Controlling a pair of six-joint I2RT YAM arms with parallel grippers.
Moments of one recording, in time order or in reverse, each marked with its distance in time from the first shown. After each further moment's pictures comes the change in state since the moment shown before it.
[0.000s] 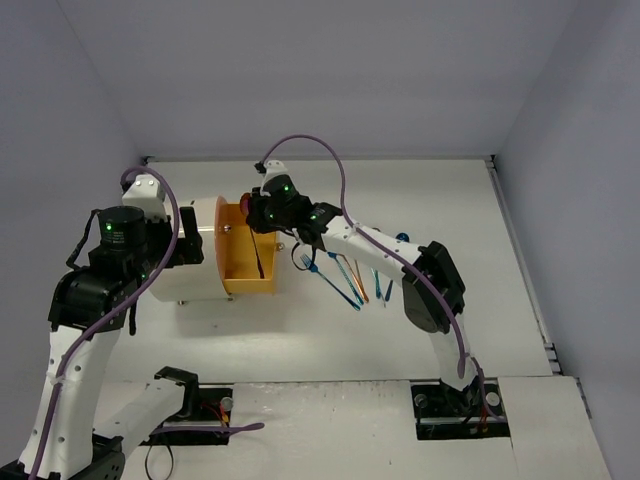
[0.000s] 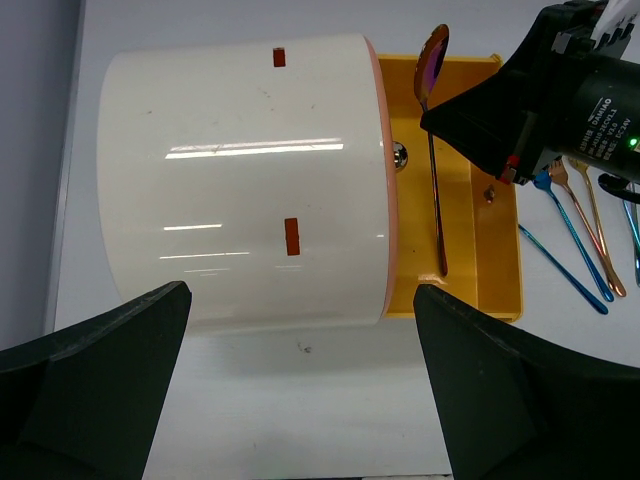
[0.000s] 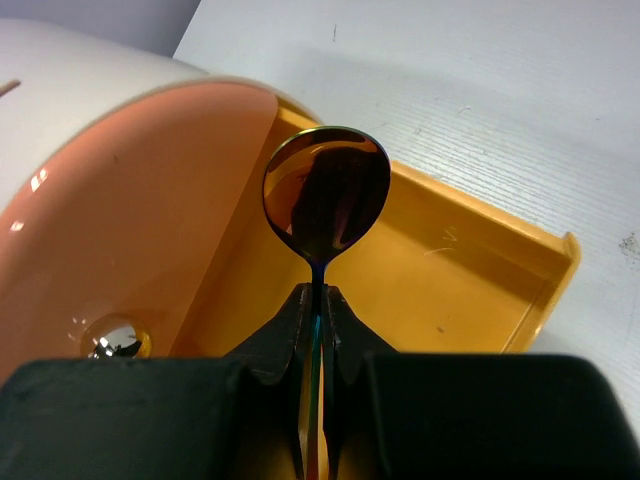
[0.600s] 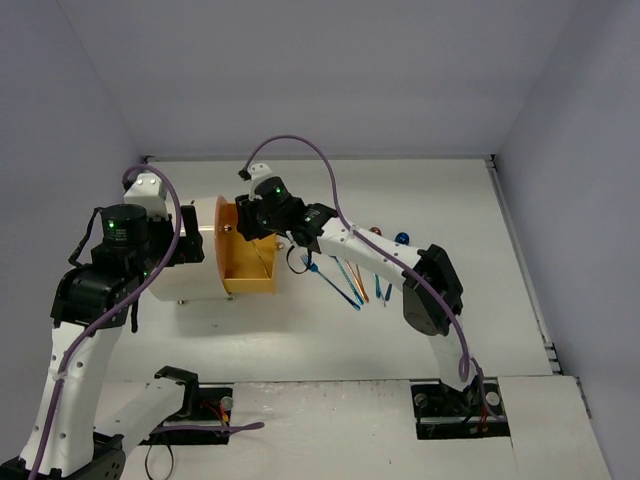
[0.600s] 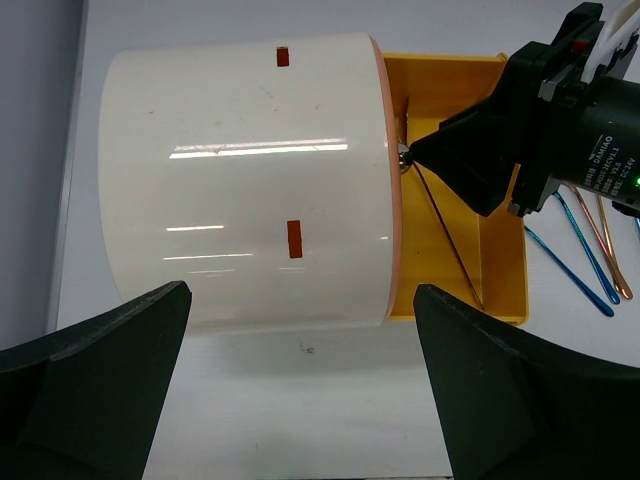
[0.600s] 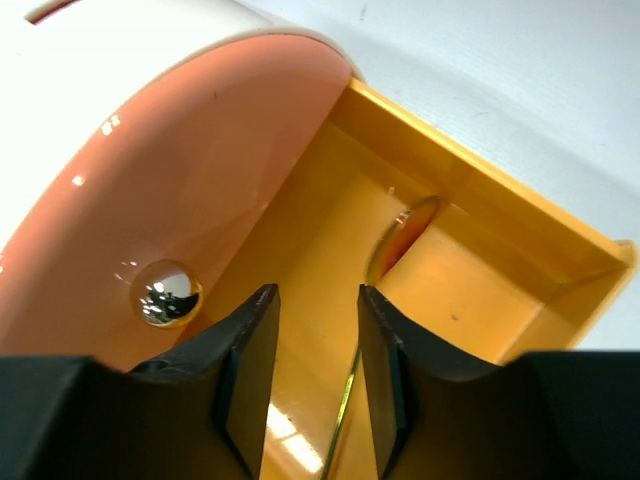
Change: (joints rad) left arm 0.000 0.008 -0.005 0.003 -0.008 0.000; right arm 0.036 -0.002 0.050 -0.078 -0.012 -0.168
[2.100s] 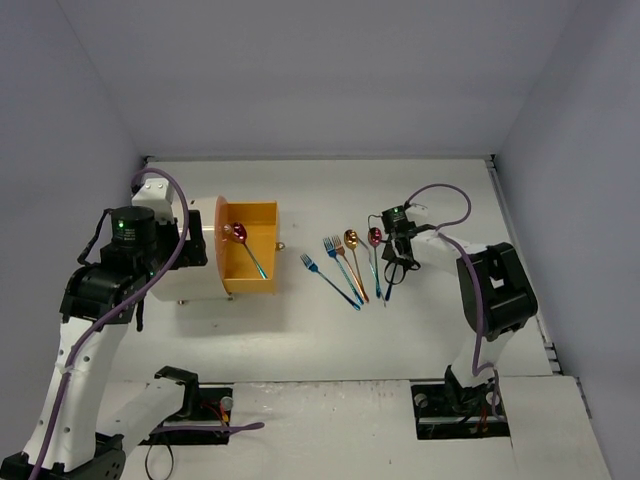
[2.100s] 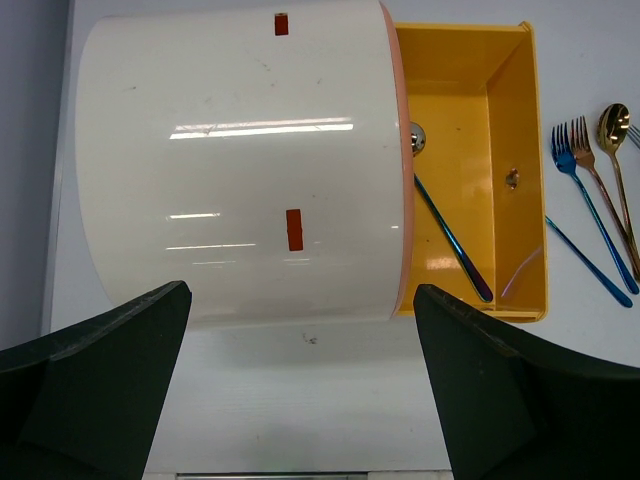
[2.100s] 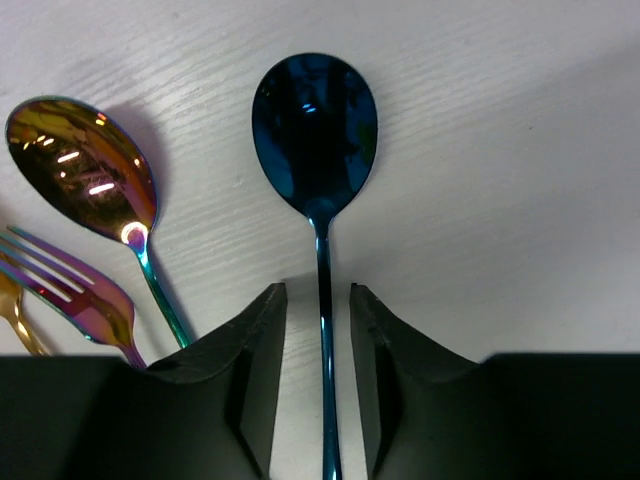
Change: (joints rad) left arm 0.000 0.000 -0.059 0.013 -0.002 -0.002; right arm -0.552 -0.306 -0.847 -0.044 0.347 0.305
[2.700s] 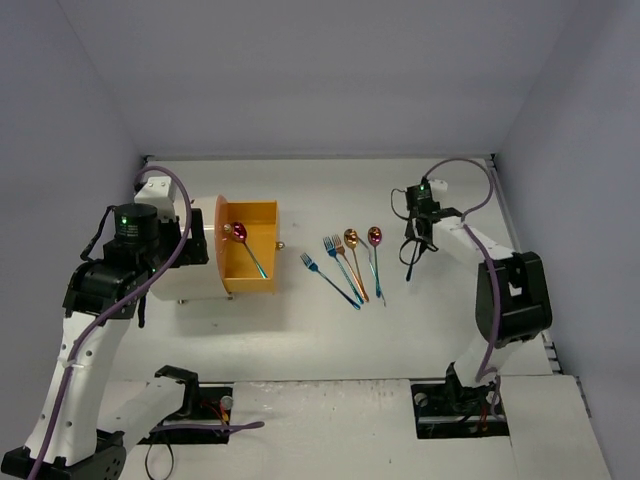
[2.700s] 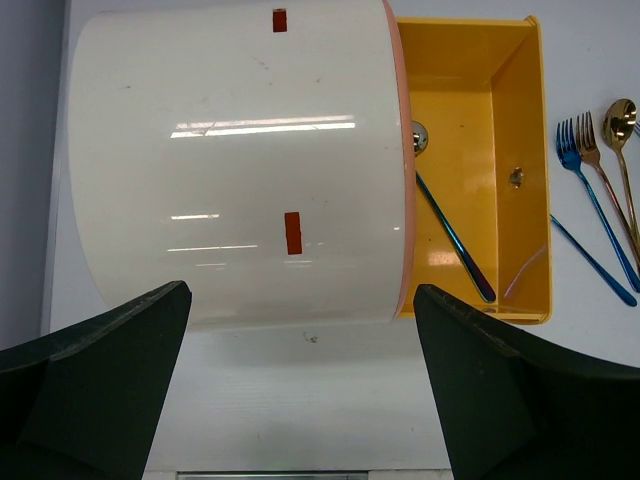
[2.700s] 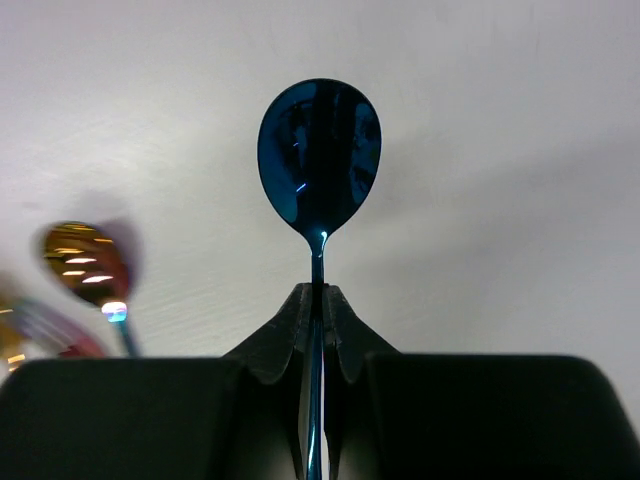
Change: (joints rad) left arm 0.000 0.017 -0.001 0.000 0.000 0.000; right arm -0.119 -0.078 0.102 -0.048 0.027 -0.243
